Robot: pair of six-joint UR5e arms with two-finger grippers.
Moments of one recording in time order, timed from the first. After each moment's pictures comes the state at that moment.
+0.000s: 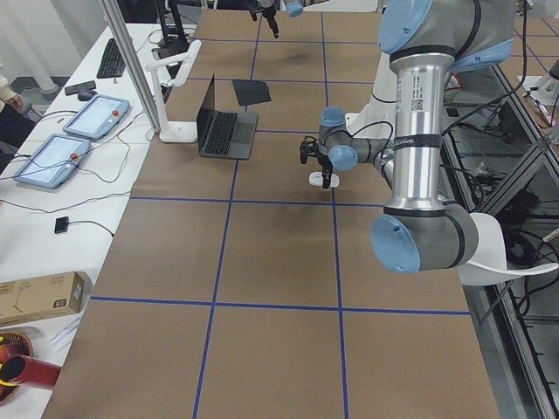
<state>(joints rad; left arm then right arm) -0.36 -1.56 -2.13 -1.86 -1.85 -1.29 1.18 -1.48 1.71 -1.74 2.14 0.01</state>
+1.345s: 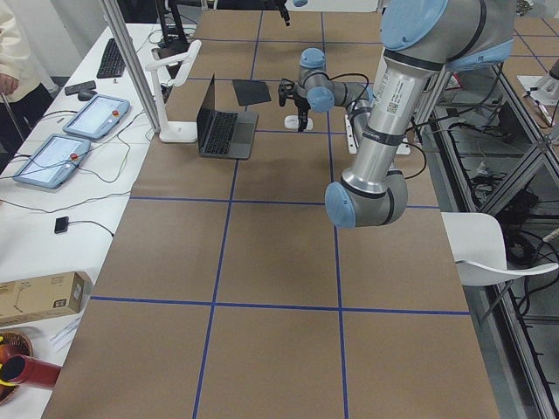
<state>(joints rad) -0.44 -2.15 -1.95 -1.57 -1.81 -1.40 1.33 -1.63 1.69 -1.74 2.22 -0.20</state>
